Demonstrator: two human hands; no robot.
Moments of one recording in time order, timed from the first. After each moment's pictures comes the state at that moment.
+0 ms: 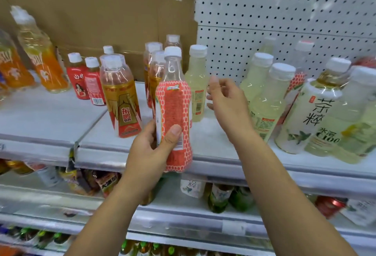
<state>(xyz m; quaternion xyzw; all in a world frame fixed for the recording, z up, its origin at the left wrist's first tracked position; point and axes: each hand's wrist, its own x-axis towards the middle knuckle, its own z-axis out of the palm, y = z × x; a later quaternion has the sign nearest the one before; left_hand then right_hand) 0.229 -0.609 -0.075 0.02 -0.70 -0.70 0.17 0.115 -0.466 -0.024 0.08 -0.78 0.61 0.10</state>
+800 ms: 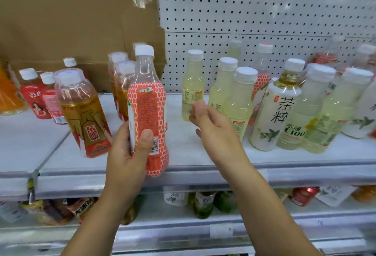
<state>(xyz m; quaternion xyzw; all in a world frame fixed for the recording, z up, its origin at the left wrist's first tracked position) 0.204 -0.602 -0.078 0.01 -0.72 -0.65 0.24 0.160 -0.437 -0.035 0.08 -0.77 0.63 0.05</state>
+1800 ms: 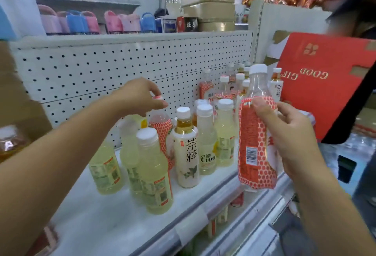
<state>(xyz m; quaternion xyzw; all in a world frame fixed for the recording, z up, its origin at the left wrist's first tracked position) -0.001 -0.435 0.124 -0.31 -0.92 -0.22 0.03 0.231 -0.242 0.054 -0.16 -0.66 0.61 0.41</state>
